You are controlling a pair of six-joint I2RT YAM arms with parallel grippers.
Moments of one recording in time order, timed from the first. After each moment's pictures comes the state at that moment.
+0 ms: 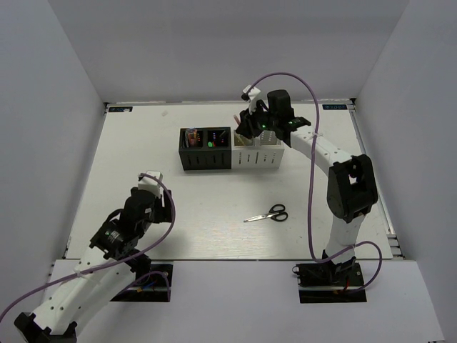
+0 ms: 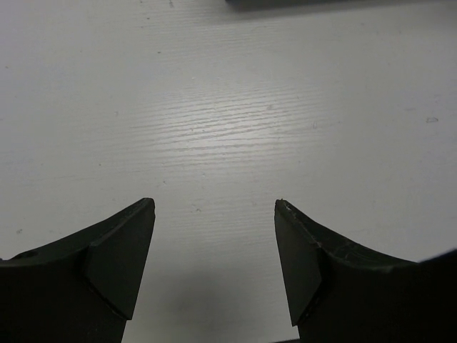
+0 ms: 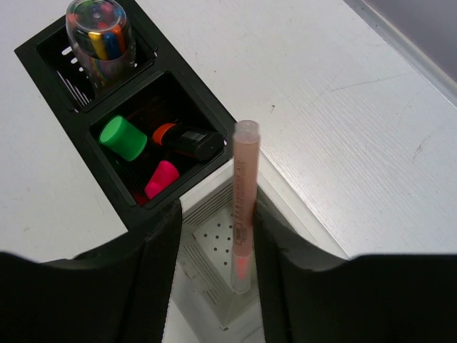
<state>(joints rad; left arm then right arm) -0.57 0.49 0.54 -0.68 -0.35 -0.29 0.45 1.89 1.53 -0.14 -0.51 -0.19</state>
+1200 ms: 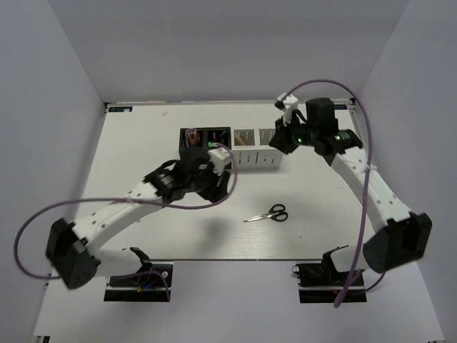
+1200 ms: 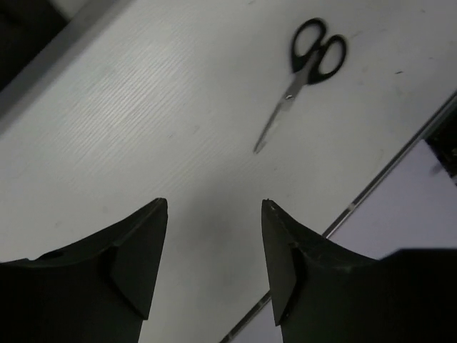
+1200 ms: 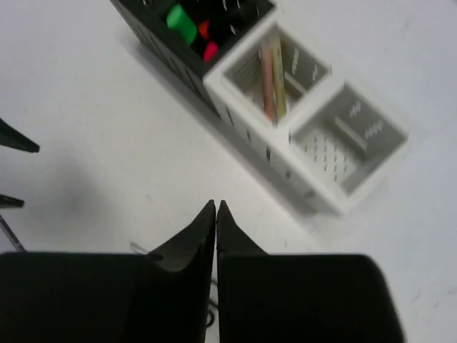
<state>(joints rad) -0.75 1.19 0.97 -0.53 0.12 -0.16 0.38 1.42 1.39 -0.56 -0.49 -0.18</state>
